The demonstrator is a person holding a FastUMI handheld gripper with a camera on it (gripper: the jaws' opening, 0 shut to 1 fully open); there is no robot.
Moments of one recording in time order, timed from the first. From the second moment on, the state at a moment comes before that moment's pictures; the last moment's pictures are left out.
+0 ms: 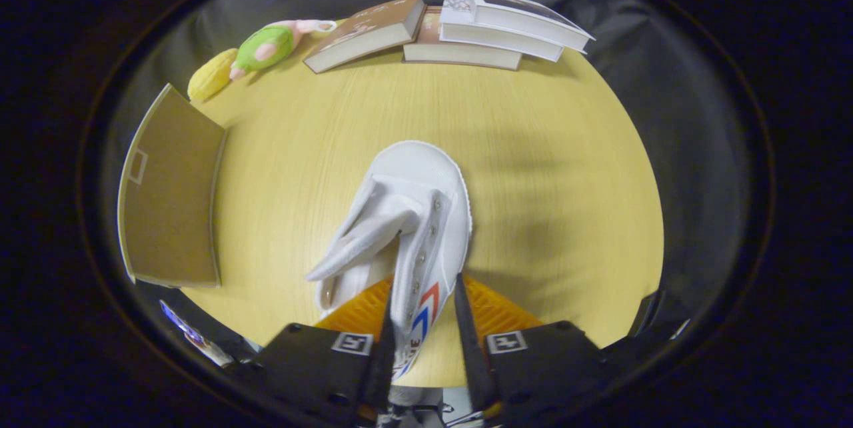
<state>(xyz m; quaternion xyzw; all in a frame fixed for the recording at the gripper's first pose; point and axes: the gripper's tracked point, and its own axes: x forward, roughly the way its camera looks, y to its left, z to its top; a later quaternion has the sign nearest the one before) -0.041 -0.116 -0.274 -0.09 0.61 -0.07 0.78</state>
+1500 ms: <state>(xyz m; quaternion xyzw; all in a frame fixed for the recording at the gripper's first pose) -0.017 -0.023 -0.197 0.06 0.51 0.02 0.86</state>
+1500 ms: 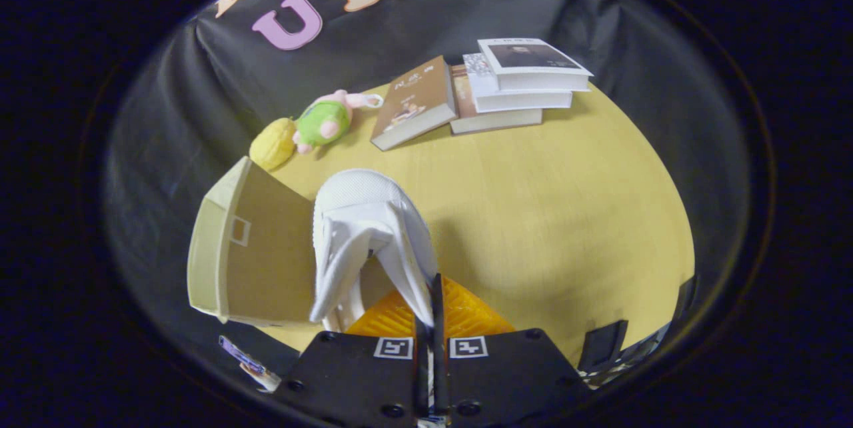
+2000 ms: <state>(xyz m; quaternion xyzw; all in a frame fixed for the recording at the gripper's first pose) -0.012 0.096 -0.126 0.05 0.47 0.12 0.87</state>
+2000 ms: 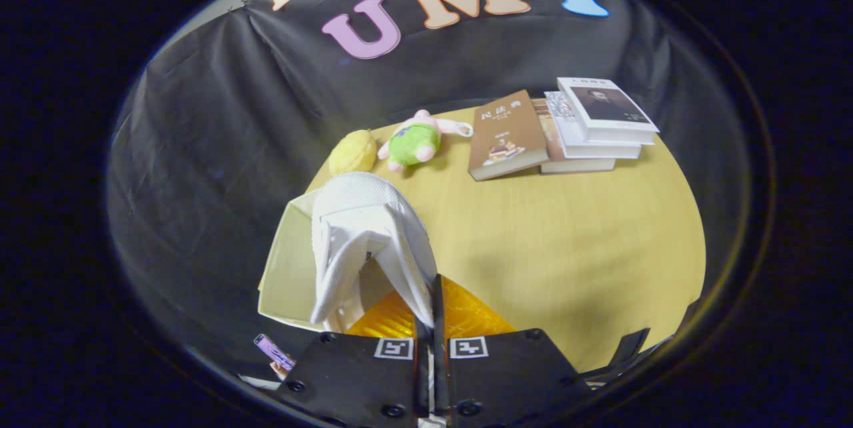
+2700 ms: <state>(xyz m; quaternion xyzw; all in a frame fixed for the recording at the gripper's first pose) 0.012 0.253 -0.132 0.05 0.48 0.22 0.85</state>
